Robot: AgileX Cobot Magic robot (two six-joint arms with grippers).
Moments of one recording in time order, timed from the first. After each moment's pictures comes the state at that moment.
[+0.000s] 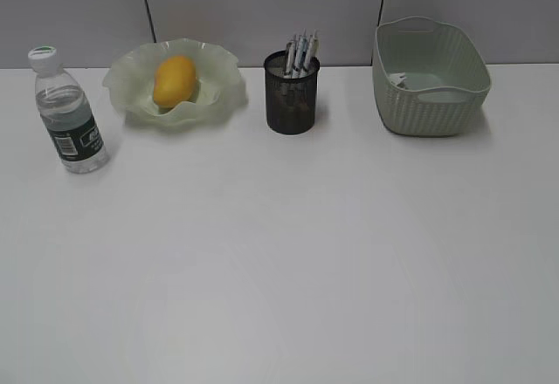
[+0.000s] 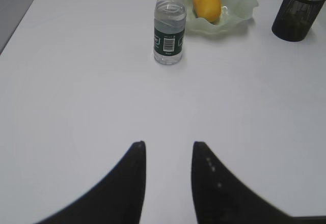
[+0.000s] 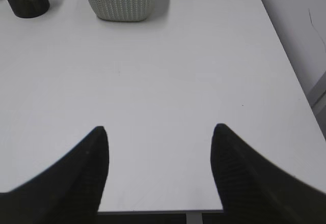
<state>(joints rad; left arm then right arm) -0.06 -0.01 -0.52 -0.02 1.07 -0.07 0.10 -0.01 -0.50 -0.07 1.04 0.05</state>
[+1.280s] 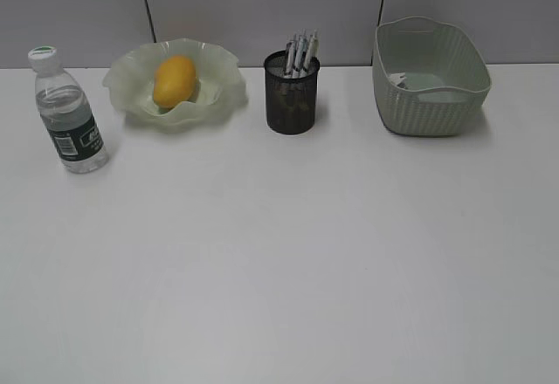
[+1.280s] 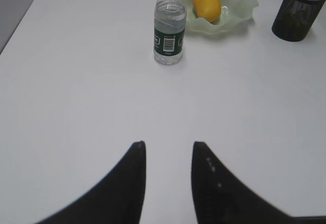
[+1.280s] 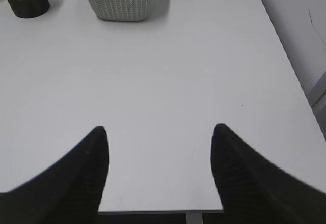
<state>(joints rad) -0.06 -0.01 -0.52 -0.02 1.07 -0.07 0.10 -0.01 -0.50 -0.07 1.04 0.05</state>
